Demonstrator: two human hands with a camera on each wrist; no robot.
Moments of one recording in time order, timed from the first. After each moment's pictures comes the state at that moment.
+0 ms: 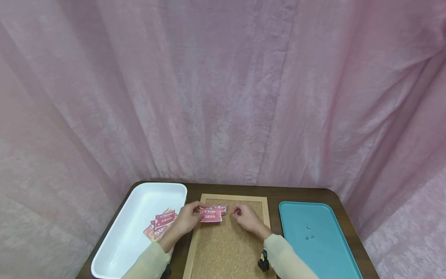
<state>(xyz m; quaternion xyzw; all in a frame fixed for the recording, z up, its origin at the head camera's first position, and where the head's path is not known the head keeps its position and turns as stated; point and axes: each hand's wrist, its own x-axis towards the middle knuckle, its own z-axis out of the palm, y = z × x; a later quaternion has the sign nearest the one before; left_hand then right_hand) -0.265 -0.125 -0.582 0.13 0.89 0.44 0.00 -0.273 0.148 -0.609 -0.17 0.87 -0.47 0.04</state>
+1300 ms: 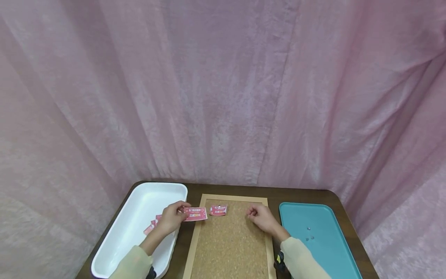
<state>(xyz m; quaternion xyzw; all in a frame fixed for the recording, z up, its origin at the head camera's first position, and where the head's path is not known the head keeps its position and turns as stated) -0.258 -0.174 -0.572 0.09 0.88 0.47 -0.04 -0.268 0.206 -0.609 -0.15 0.88 -0.44 0.03</state>
